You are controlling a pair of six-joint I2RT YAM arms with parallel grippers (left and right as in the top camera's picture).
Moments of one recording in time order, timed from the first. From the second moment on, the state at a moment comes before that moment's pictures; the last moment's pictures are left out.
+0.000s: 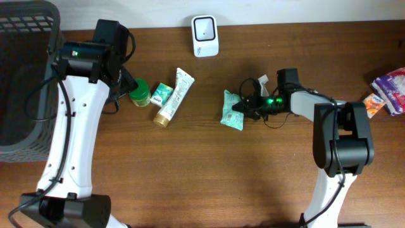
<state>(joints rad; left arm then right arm) -0.16 1.74 1.96 -1.59 -0.39 -0.78 0.02 2.14 1.21 -0.31 -1.00 0.36</state>
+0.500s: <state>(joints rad) -0.16 1.74 1.96 -1.59 -0.39 -0.78 0.16 2.02 1.37 -0.53 -0.79 0.35</state>
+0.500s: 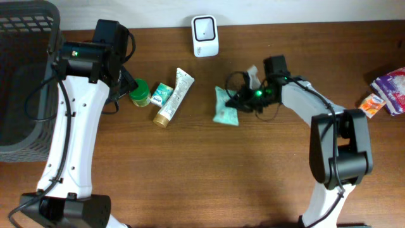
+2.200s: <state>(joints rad) -0.16 1.74 1.96 -1.59 -0.39 -0.78 0.31 1.92 1.62 -0.63 -0.08 0.28</state>
